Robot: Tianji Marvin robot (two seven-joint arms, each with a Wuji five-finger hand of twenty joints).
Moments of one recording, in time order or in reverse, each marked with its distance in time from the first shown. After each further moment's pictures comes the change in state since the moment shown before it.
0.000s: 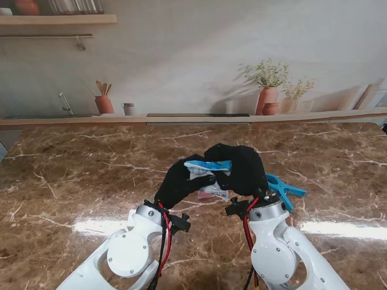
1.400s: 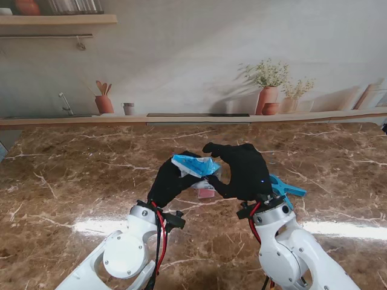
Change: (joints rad) left arm 0.026 -0.006 -0.035 -0.006 0.013 -0.024 0.045; right arm -0.034 0.044 0.049 -0.010 -0.274 0.075 0.057; left_hand 0.001 -0.010 0.036 0.000 0.010 0.024 -0.037 0.112 0.000 0.001 0.071 -0.002 0.005 -0.001 -0.013 0.010 0.032 -0.002 -0.004 -0.012; right_hand -0.232 0.147 -0.297 0.175 -0.397 0.082 -0.370 -0.175 -0.445 -0.050 -0.214 -0.350 -0.406 -0.039 -0.581 -0.240 -0.639 0.014 -0.797 -0.088
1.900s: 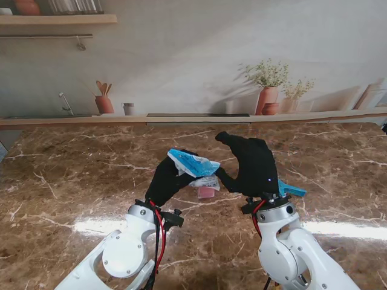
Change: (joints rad) left arm 0.003 -0.003 -0.011 0.001 0.006 -0.004 0.017; right arm 0.011 0.001 -0.003 0.026 -0.005 0.070 -0.094; left_hand 0.000 0.000 0.000 0.000 0.000 0.000 -0.012 0.000 0.000 0.000 -0.010 0.000 0.000 0.000 -0.011 0.000 -0.001 -0.001 -0.001 -0.008; right_hand -0.058 0.106 -0.020 0.017 -0.143 0.090 -0.027 0.115 -0.173 0.026 0.006 -0.061 -0.132 0.012 -0.135 -0.126 -0.084 -0.003 -0.140 -0.050
